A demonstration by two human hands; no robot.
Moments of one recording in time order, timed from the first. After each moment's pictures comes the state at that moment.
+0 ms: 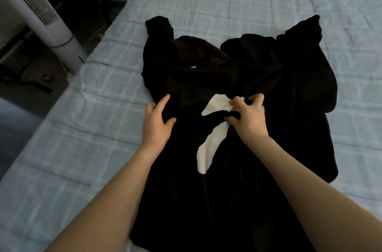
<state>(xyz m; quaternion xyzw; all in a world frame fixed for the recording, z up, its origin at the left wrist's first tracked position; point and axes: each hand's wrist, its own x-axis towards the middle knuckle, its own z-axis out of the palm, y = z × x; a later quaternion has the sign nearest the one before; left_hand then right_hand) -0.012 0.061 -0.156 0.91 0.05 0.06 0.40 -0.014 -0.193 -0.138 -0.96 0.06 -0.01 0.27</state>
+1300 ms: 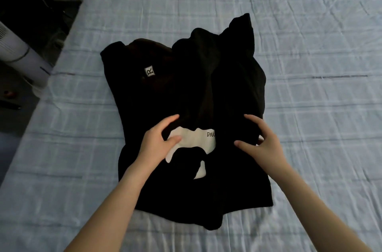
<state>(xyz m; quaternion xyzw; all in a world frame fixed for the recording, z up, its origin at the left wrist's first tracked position) -0.118 -0.011 -0.061 0.87 -0.07 -0.13 0.46 -0.211 -0.298 -0.051 -0.81 0.17 -0.01 0.57</state>
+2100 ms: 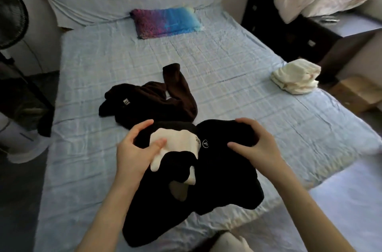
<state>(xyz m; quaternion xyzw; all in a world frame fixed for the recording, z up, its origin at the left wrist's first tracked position) -0.380 0.065 0.256 0.80 -0.11 -0.07 0.59 -0.541 -0.194 0.259 -0.81 0.22 -0.19 0.51</state>
